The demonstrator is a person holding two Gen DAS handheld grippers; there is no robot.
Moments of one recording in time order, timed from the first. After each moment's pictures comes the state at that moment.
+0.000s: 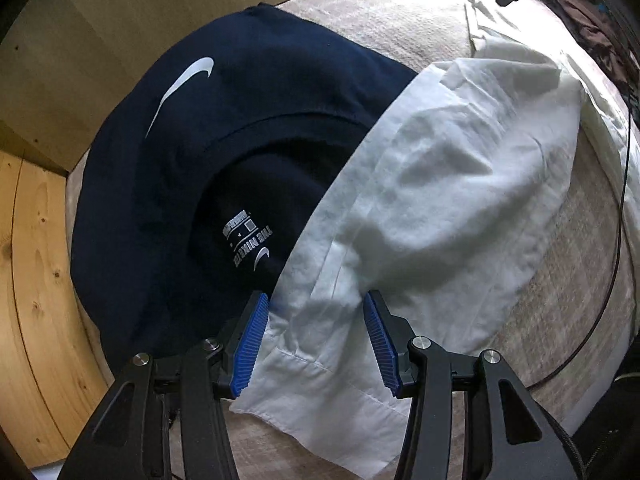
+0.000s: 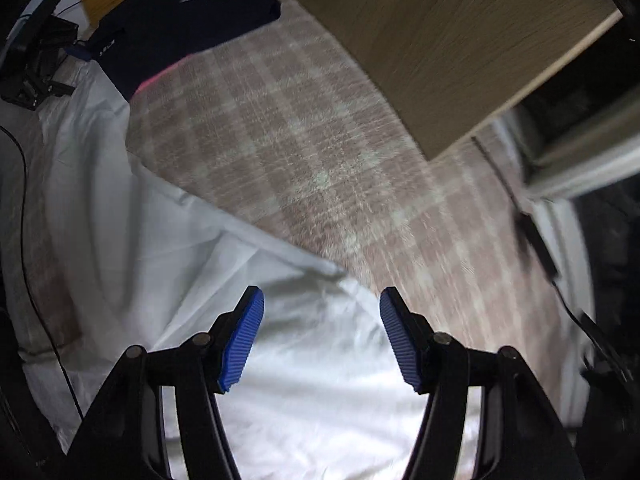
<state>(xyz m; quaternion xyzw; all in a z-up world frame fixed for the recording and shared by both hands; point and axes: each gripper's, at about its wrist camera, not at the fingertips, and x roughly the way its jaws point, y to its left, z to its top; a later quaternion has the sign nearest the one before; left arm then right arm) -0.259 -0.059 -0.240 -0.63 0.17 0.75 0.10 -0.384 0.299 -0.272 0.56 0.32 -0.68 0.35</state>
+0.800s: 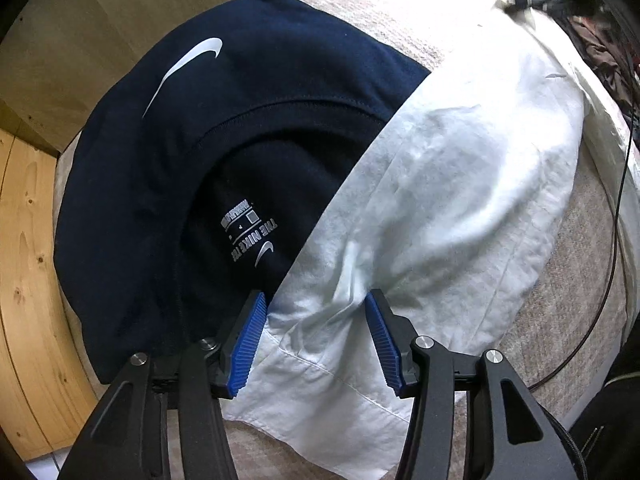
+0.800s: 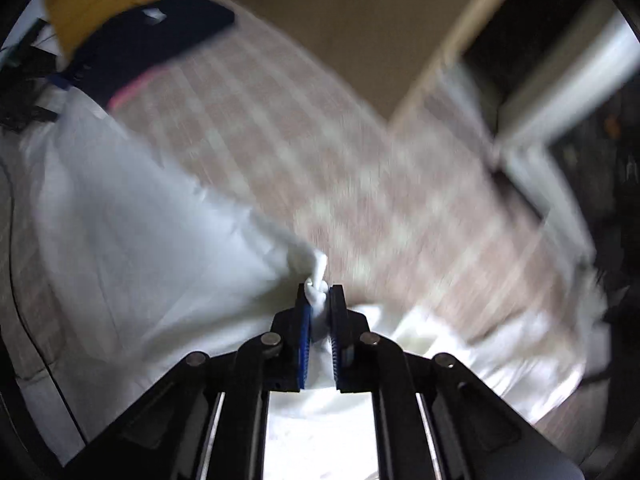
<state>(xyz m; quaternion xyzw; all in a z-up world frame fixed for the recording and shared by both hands) -0.260 -0.096 -0.247 -0.63 0.14 0.75 0.10 -0.350 0.322 -0.283 0.56 0.28 -0.73 0.28</state>
